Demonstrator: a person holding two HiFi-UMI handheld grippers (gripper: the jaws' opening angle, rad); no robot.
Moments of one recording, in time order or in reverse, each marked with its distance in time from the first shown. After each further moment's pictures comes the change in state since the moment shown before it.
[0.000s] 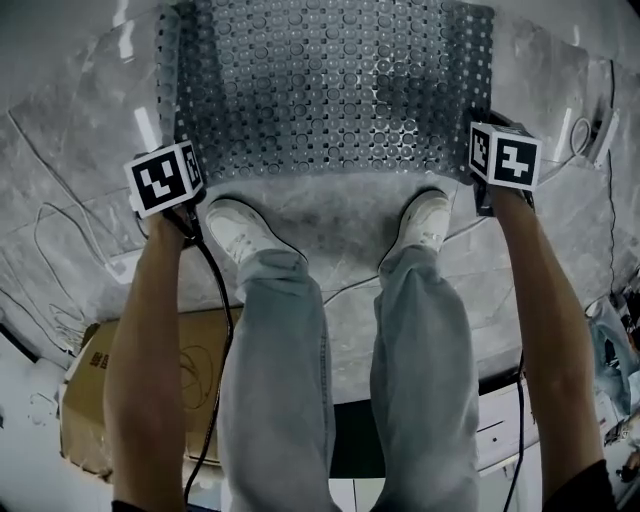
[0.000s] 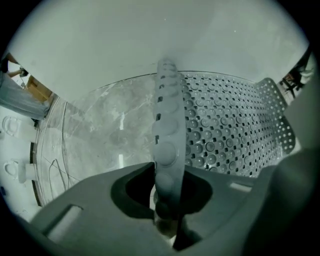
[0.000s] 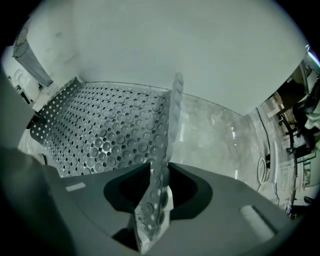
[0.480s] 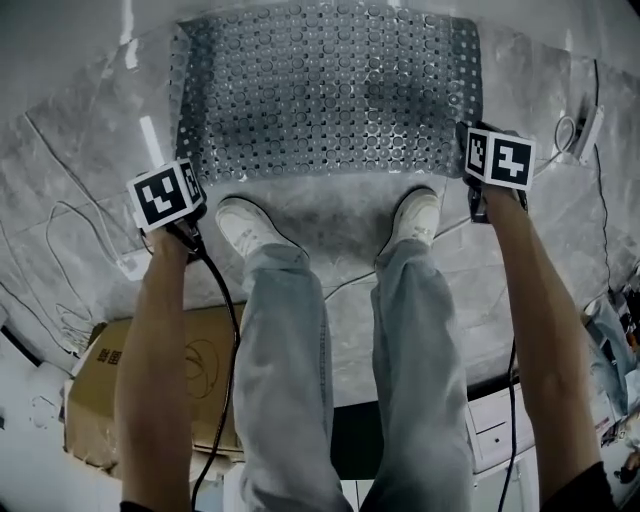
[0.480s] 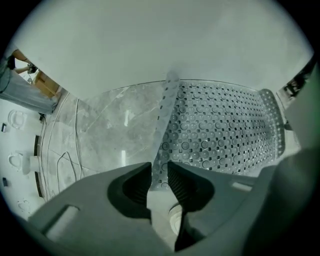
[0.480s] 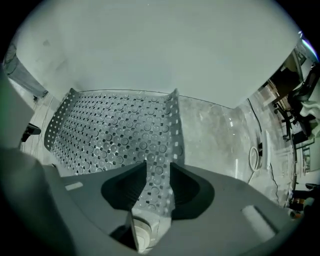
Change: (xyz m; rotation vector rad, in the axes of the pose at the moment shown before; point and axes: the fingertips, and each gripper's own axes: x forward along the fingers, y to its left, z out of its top) left arm -0.050 0.023 -0.016 -0.057 0.036 0.027; right arm -0.040 -0.001 -0.006 0.099 0.059 0.011
